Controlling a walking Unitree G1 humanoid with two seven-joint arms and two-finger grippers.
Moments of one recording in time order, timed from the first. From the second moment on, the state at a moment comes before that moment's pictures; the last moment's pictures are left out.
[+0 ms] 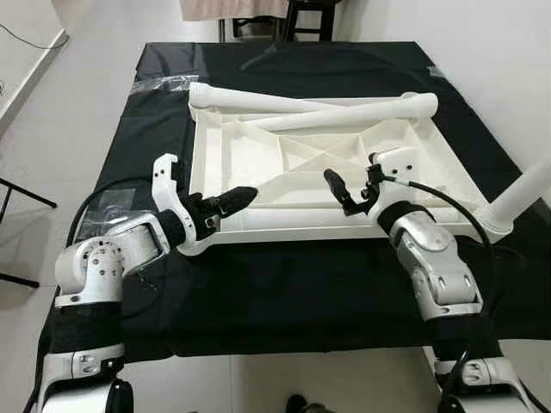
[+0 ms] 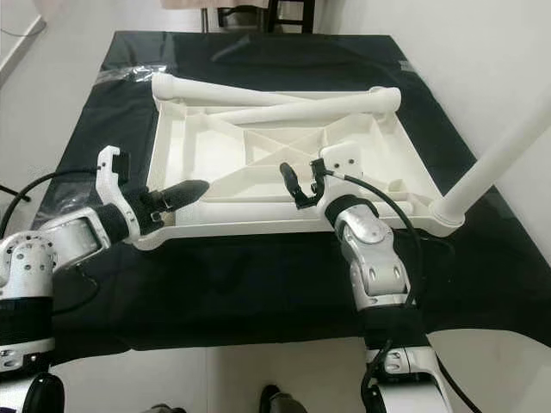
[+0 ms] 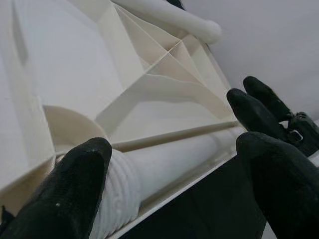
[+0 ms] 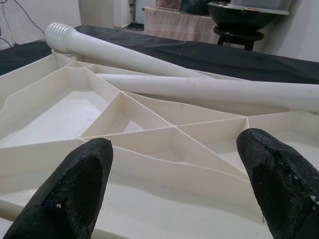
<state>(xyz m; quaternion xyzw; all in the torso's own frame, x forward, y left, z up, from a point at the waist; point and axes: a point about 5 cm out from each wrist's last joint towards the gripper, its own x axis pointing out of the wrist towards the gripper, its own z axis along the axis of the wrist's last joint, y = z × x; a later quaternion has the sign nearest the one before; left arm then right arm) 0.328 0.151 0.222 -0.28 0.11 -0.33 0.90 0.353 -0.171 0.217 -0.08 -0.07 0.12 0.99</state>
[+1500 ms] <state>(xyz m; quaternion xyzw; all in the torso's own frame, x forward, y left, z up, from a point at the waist) 0.321 0.130 0.229 -0.26 0.16 -0.30 0.90 0.353 -0.170 0.217 -0.08 -0.07 0.12 0.99</state>
